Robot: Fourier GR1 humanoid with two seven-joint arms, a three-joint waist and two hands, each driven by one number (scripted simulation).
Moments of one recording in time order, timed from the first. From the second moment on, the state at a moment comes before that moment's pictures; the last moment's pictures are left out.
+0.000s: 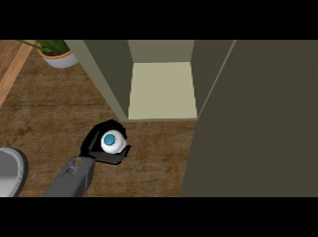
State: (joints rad) left arm -0.46 0.06 0.08 -0.44 -0.05 -0.38 -0.85; right arm 0.16 -0.30 0.29 -2.49 0.00 -0.22 0.35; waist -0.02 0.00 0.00
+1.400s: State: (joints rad) left arm -0.43 0.07 -0.16 -0.63 0.53 -0.01 -0.70; right arm 0.23 -0.28 -0.12 -2.38 -0.24 0.03 0.22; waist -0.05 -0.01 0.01
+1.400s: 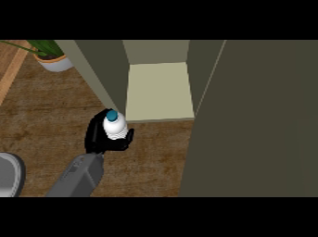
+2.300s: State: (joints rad) left arm -0.38 0.09 -0.24 -0.73 0.58 0.32 -0.70; right arm 0.21 -0.32 -0.24 -2.32 -0.46 0.14 0.19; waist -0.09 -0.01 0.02
